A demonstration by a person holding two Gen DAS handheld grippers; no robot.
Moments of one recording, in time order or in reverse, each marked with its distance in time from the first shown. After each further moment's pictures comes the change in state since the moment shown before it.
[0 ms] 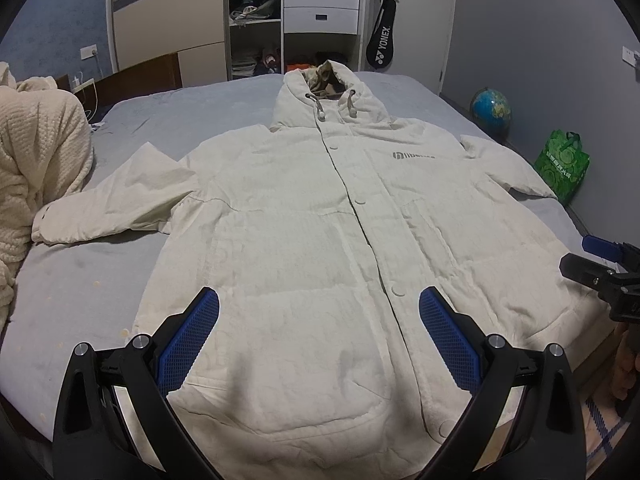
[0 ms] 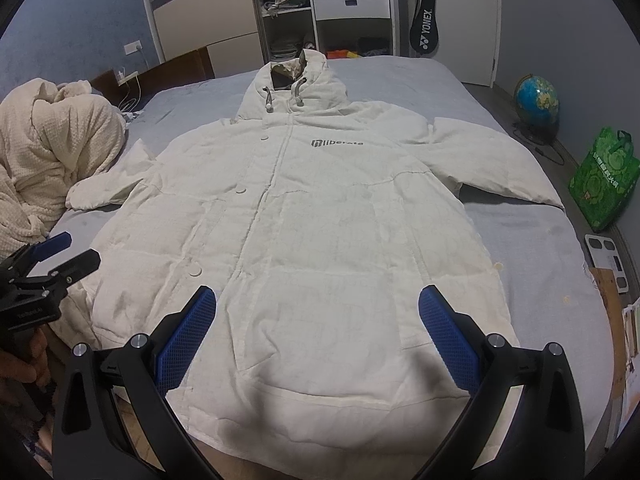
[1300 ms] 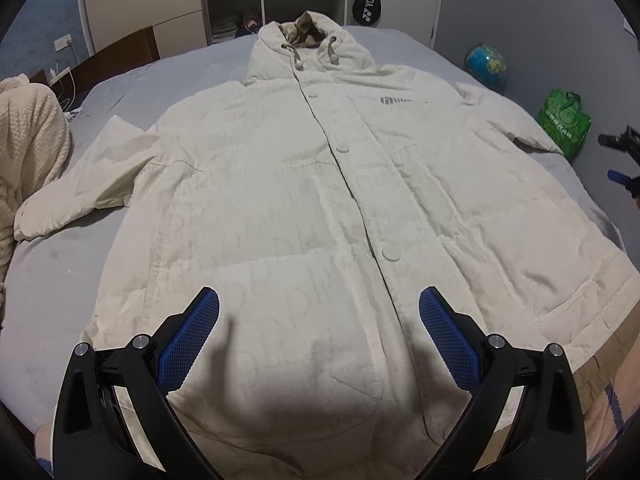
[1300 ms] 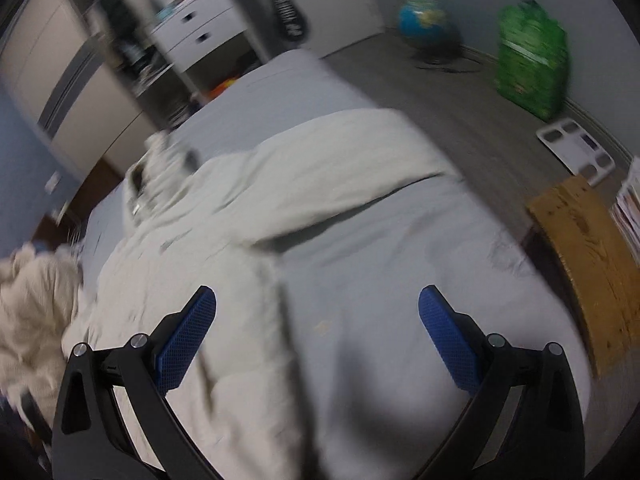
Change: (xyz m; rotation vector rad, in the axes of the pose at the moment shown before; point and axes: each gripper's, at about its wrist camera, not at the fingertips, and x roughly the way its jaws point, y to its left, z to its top) left arm 0.049 -0.020 -0.011 0.053 0.161 -0.008; right arm 0.013 -0.270 0.039 0.539 -0.017 -0.046
